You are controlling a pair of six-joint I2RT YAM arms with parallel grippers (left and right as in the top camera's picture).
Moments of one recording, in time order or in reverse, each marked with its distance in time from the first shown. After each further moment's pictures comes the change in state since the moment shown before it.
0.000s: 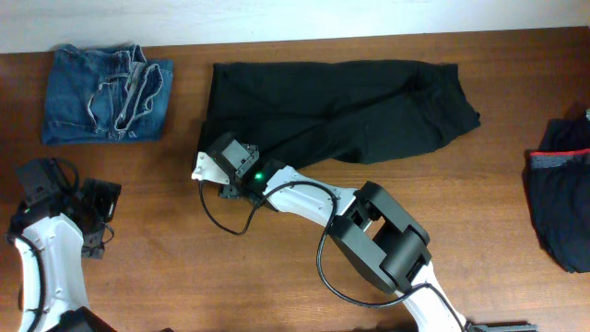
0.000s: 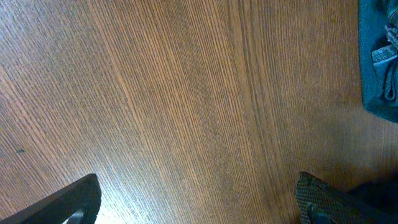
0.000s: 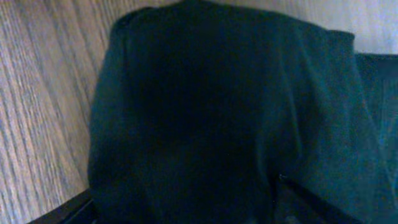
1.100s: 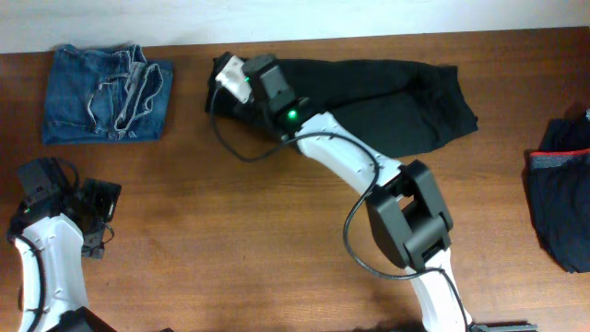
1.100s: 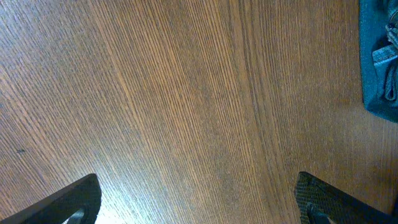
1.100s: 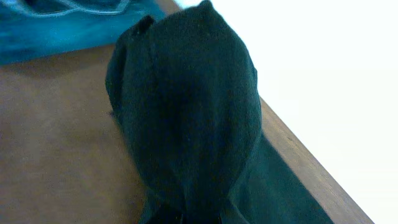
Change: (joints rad) left arm 0.000 0.000 0.000 -0.001 -0.001 0.000; right arm -0.238 0.000 0.279 0.029 -0.101 0.265
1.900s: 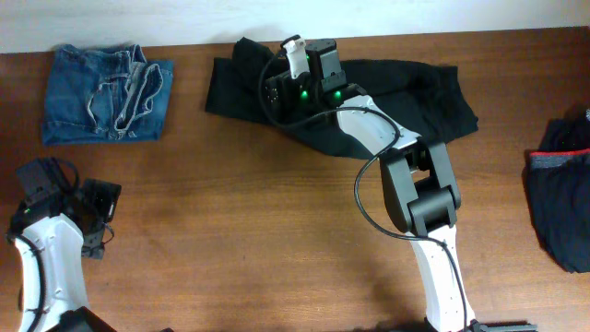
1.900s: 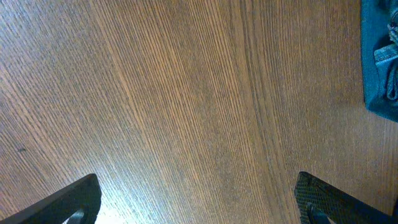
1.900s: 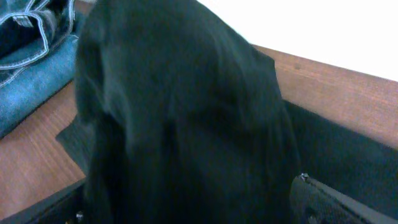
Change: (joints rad) left arm 0.000 0.000 0.000 -0.003 0.000 0.000; right arm -0.237 0.163 0.014 0.121 -0.391 0.450
